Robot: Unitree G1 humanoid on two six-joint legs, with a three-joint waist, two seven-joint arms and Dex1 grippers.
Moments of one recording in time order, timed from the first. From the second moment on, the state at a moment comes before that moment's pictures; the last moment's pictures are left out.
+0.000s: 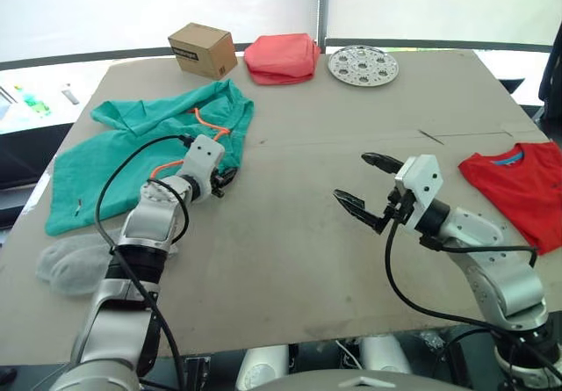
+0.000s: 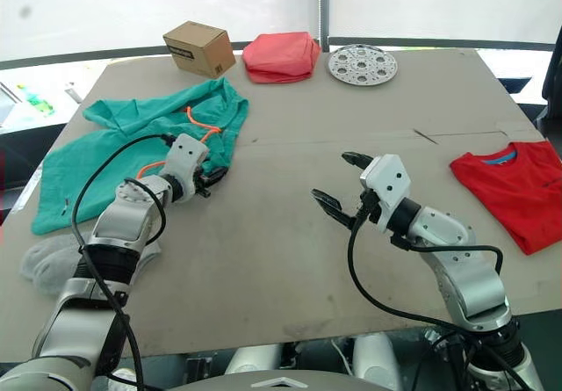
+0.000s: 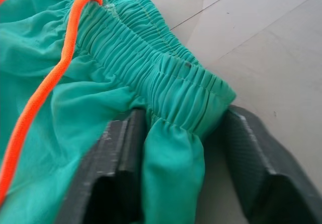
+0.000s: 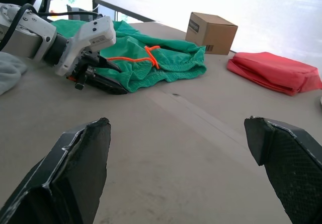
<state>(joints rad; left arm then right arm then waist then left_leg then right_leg) -0.55 0.60 -0.04 0.40 -0.08 0.37 -0.55 -0.15 -0.42 0.10 -0.55 0.30 0.42 0.58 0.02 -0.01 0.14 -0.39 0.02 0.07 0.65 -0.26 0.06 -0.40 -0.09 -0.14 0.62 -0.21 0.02</state>
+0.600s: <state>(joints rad) -0.73 0.35 -0.24 0.42 -0.08 0.28 -0.92 -0.04 -0.57 0.04 -0.57 0.25 0.41 0.58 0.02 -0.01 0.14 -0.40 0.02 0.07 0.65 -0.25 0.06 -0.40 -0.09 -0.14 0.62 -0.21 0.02</state>
